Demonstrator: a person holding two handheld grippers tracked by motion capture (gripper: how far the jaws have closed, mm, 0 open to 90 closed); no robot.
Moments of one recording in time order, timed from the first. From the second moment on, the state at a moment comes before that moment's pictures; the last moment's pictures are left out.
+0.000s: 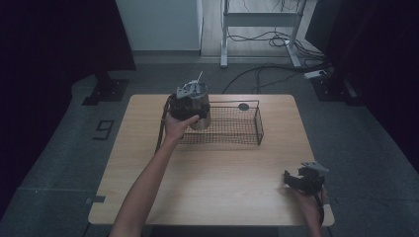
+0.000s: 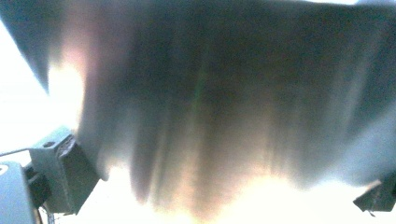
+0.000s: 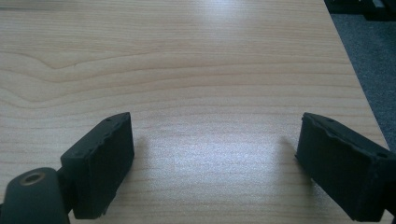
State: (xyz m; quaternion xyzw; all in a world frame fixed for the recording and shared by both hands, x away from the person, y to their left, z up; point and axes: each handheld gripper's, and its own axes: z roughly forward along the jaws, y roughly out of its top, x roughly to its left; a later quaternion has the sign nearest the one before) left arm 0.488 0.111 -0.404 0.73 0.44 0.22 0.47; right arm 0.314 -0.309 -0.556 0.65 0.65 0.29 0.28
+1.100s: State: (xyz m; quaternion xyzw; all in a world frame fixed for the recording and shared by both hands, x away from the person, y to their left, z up) left arm 0.510 0.107 -0.457 0.73 0.49 0.21 0.43; right arm 0.314 -0.309 -0.556 0.65 0.65 0.29 0.28
